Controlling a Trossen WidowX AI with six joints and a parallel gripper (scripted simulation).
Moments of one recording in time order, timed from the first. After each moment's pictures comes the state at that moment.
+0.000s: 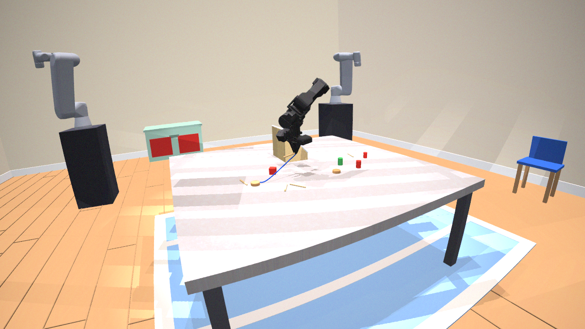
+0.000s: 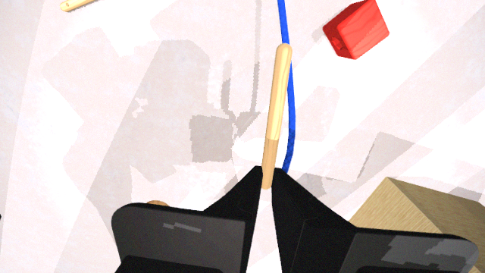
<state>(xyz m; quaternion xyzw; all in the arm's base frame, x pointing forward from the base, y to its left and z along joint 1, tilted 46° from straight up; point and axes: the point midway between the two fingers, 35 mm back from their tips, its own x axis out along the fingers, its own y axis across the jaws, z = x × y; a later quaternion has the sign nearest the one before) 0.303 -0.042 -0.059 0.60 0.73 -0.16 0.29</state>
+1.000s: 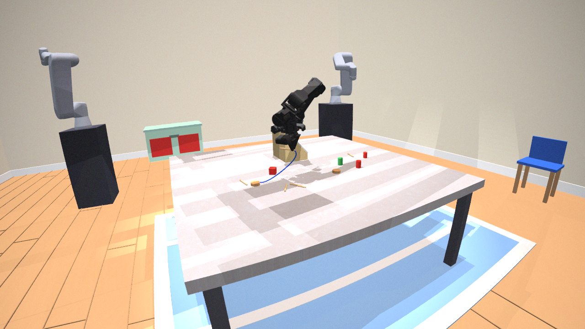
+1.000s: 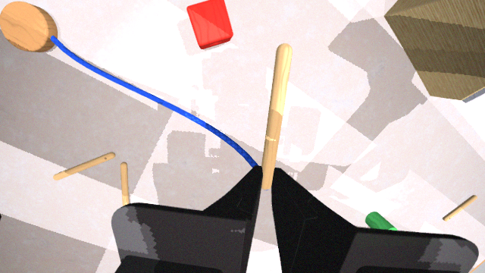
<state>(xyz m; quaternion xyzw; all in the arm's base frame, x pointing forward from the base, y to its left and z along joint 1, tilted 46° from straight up) 0.306 -0.063 -0.058 0.65 0.55 -0.53 -0.10</state>
